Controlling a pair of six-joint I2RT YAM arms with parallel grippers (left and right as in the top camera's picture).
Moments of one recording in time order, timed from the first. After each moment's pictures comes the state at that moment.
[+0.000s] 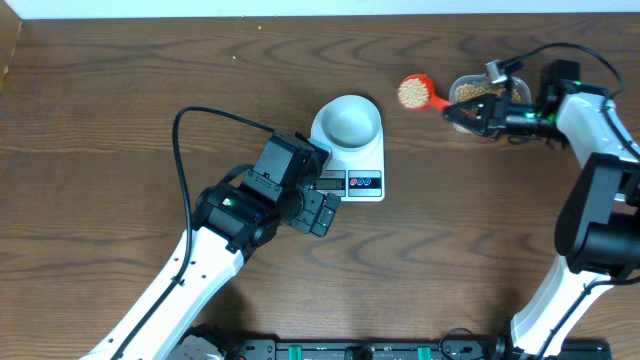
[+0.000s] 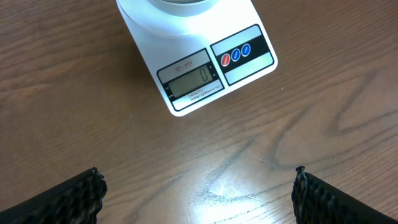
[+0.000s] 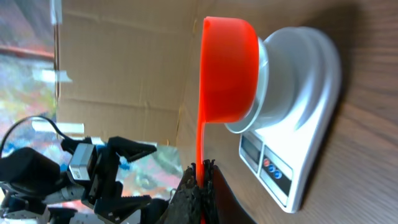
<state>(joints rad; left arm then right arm) -0.56 1.25 1.07 -0.86 0.04 -0.07 -0.17 2.07 1.49 -0.92 -1.40 -0.19</state>
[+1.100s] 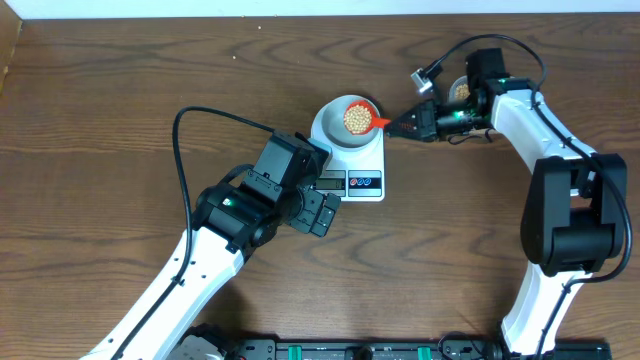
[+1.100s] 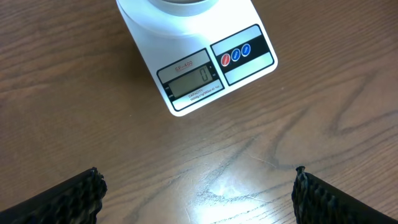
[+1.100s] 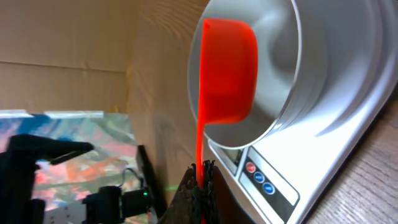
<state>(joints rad) -0.56 1.25 1.07 -0.86 0.04 -0.07 0.10 2.07 1.50 -0.75 -1.12 -0.03</state>
